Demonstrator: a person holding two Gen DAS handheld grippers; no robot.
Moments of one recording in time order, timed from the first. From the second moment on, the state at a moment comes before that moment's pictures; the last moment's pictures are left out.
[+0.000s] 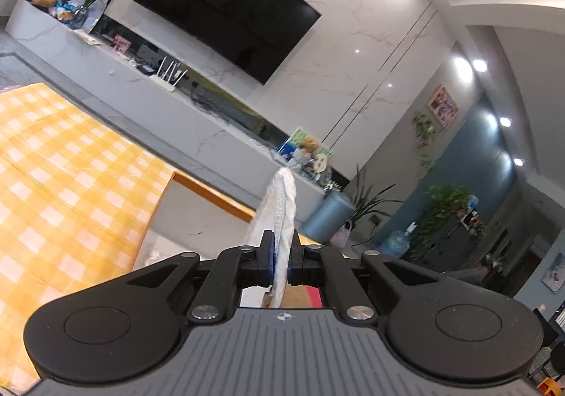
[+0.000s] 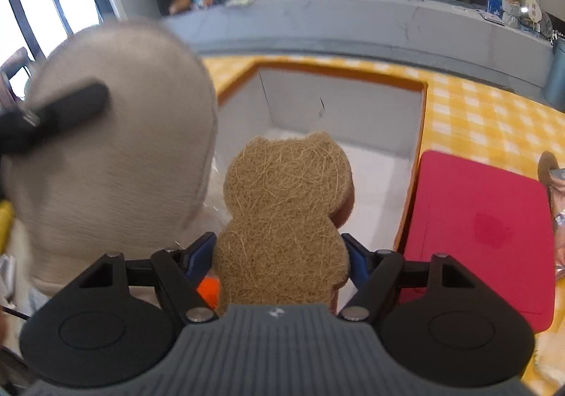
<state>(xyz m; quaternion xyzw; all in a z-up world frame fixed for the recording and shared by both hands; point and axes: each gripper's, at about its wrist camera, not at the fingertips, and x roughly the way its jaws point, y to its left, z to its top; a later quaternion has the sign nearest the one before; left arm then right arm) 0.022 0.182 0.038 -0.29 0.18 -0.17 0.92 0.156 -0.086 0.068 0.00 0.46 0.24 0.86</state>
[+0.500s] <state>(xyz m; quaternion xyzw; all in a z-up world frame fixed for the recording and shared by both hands) 0.025 0.179 0.033 -0.29 0.20 -0.18 0.92 0.160 -0.059 0.055 -0.10 0.47 0.21 0.85</state>
